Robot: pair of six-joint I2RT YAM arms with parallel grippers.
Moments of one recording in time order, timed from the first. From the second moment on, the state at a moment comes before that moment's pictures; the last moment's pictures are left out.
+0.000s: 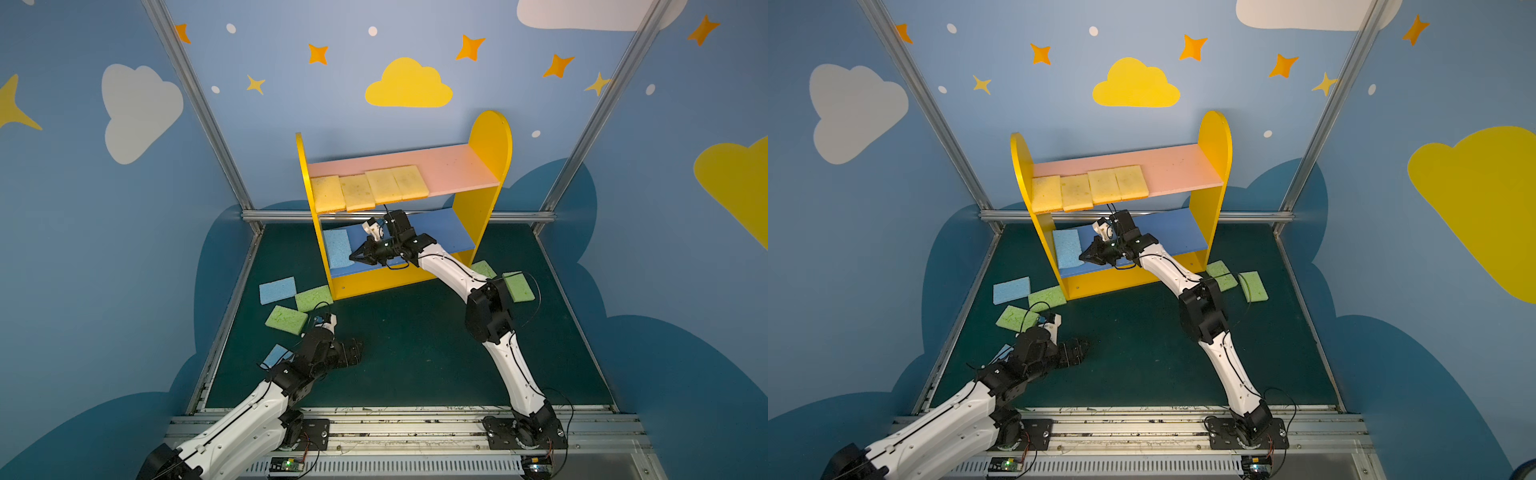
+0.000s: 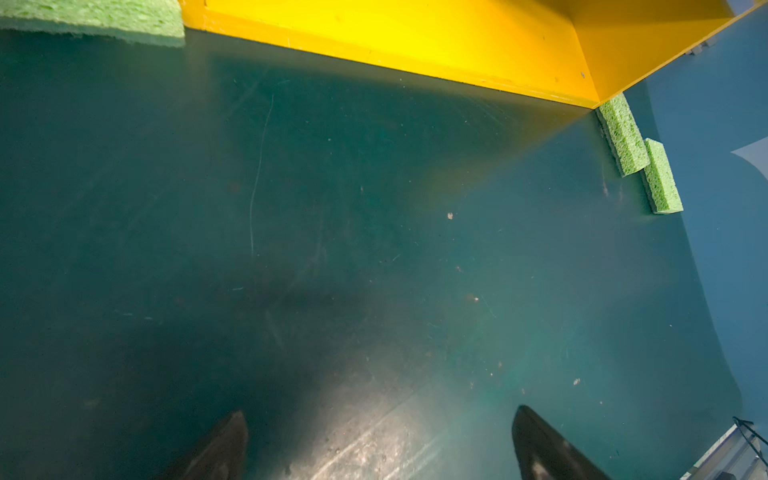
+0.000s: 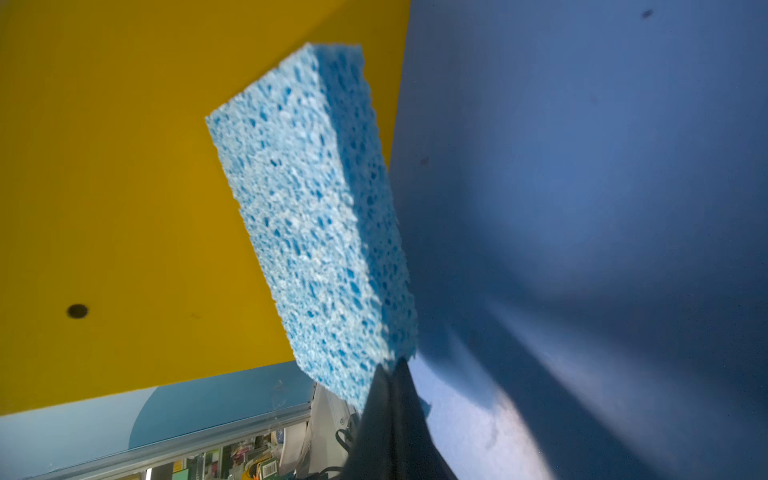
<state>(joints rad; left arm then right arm) -0.54 0.77 0.25 -0.21 0.04 -0.68 0.70 2.44 2.28 -0.43 -0.75 0.80</state>
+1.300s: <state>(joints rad) -0.18 0.72 0.43 -0.39 0.03 -0.71 0.67 2.09 1.81 -0.35 -0.76 0.69</state>
